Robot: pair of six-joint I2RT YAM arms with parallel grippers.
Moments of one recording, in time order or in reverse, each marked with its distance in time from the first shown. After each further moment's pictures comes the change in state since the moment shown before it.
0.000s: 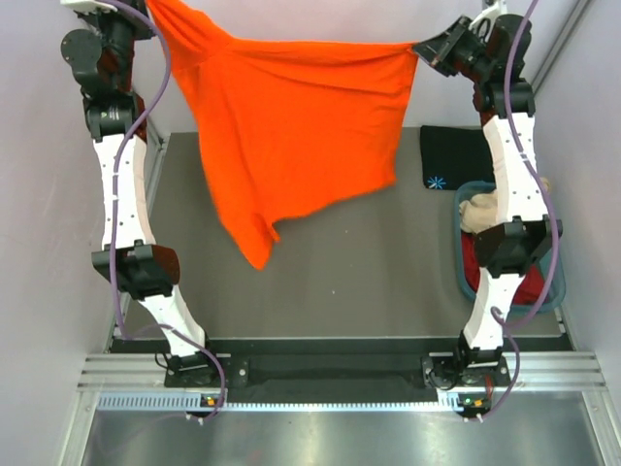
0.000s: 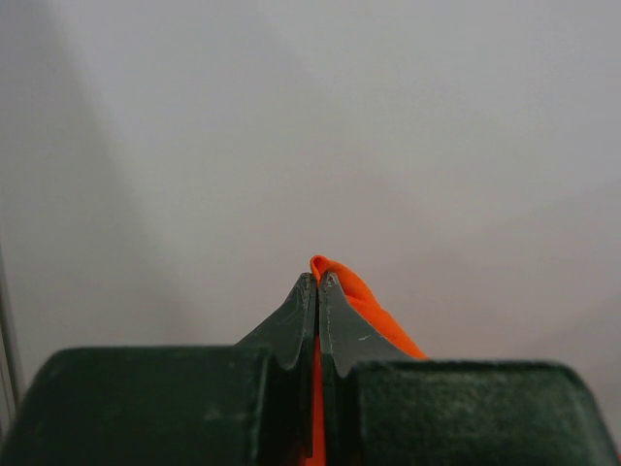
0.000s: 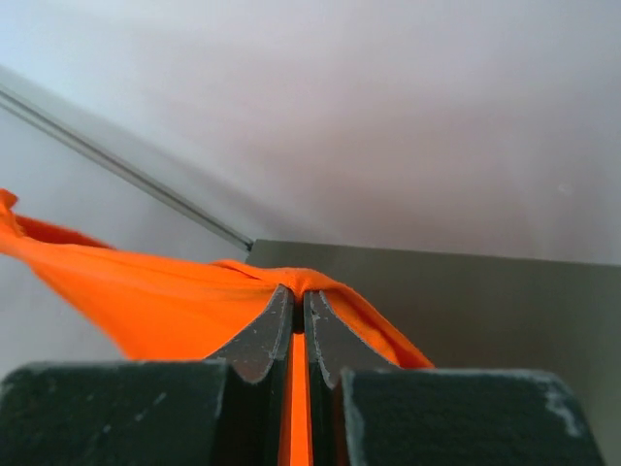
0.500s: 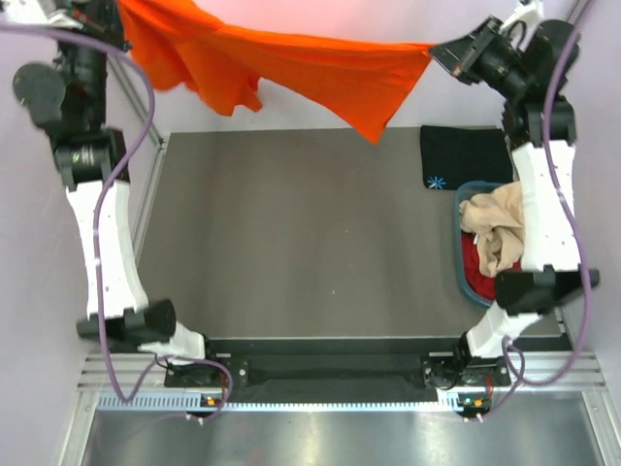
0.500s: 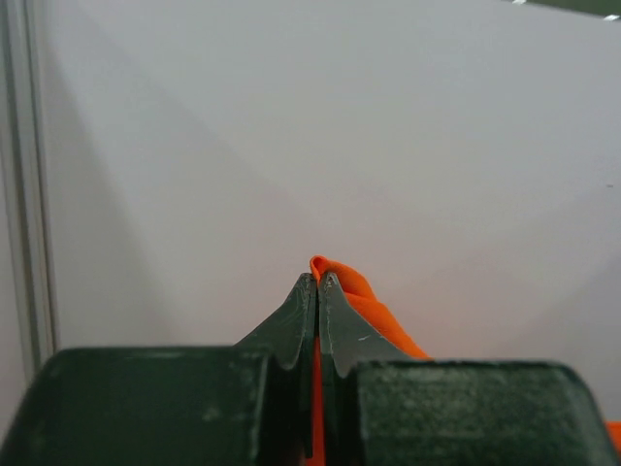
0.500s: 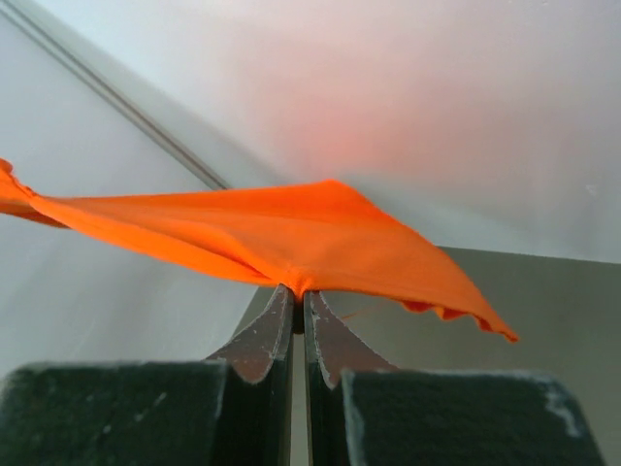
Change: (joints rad) left arm 0.000 -0.309 -0.187 -0.010 0.015 0.016; right arm -0.023 -0.306 -0.226 0.018 -0.054 -0.008
